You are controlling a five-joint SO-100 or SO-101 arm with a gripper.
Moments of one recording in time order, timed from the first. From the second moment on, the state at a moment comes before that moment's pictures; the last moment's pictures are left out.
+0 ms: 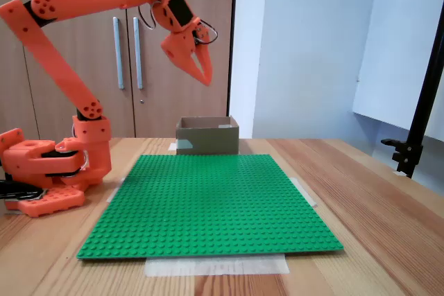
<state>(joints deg) -32.7 125.9 98.1 68.4 -2.4</state>
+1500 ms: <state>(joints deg) -4.0 179.3 166.7 46.7 -0.8</state>
